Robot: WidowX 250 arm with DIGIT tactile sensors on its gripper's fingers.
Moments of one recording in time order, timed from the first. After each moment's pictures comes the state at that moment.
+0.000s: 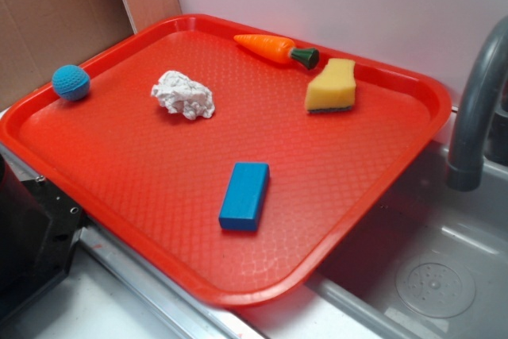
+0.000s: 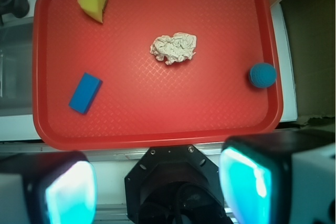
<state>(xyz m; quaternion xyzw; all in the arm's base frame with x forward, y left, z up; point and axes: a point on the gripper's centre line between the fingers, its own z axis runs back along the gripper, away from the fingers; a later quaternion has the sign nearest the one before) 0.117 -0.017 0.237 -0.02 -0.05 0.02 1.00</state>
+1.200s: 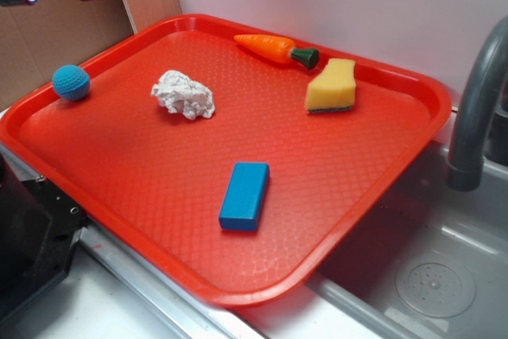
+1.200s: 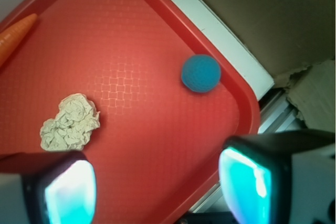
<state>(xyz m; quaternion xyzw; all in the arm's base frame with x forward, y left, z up) 0.175 0.083 0.151 0.03 -0.03 0.36 0.93</state>
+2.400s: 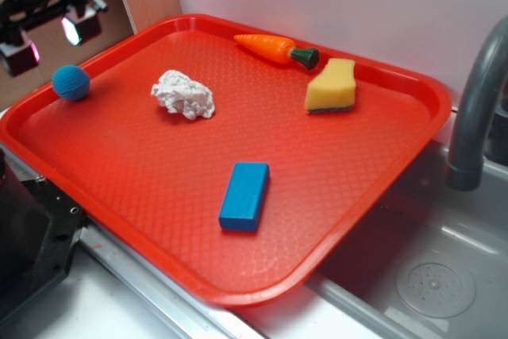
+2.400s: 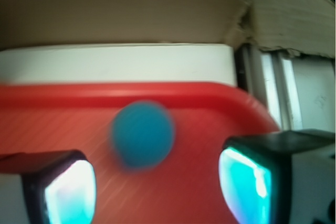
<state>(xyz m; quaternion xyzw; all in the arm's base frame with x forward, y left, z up) 0.162 0.157 0.070 0.09 -0.08 0.72 0.68</state>
